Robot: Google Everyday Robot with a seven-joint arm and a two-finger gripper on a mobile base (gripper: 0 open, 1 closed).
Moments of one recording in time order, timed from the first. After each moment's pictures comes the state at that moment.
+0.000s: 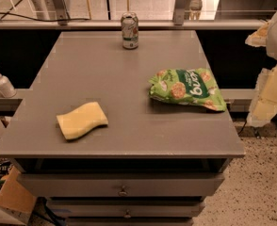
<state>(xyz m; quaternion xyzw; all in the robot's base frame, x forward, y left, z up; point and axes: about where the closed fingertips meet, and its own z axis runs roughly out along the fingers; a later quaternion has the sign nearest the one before) 0.438 -0.217 0.976 -0.60 0.78 -0.03 0.16</state>
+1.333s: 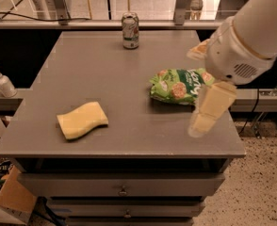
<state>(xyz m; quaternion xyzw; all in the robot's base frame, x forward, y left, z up) 0.443 -0.115 0.945 -0.66 0.72 0.05 0.22</state>
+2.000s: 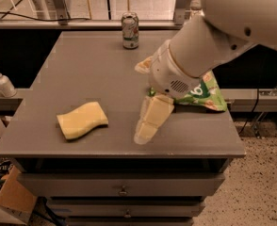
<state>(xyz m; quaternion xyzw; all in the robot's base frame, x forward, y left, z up) 0.456 -0.008 0.906 -0.69 0.66 0.14 0.26</state>
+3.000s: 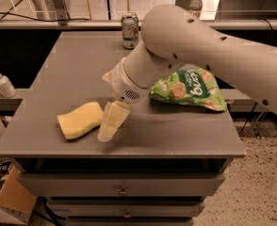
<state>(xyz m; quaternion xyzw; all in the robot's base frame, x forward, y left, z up) 0.503 0.081 0.843 -0.70 0.64 0.18 0.27</state>
